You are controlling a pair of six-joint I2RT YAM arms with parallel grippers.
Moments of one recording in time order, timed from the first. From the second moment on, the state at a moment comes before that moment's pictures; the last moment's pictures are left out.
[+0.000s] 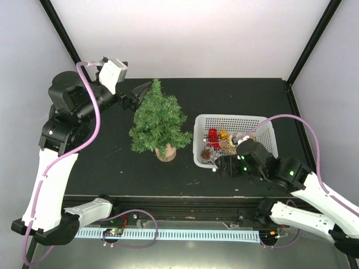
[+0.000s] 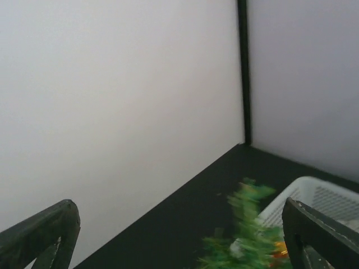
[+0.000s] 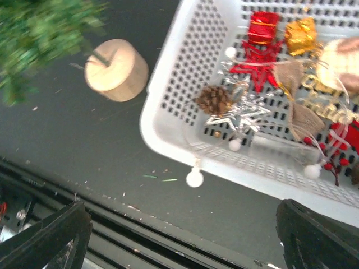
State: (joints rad) left arm -0.33 1.10 1.65 -0.56 0.42 0.16; right arm 1.00 0.80 1.01 -1.04 0.20 0.69
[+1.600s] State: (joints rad) left arm 0.14 1.37 1.44 -1.32 0.75 0.52; right arm 0.54 1.45 1.15 -1.09 -0.40 0.37
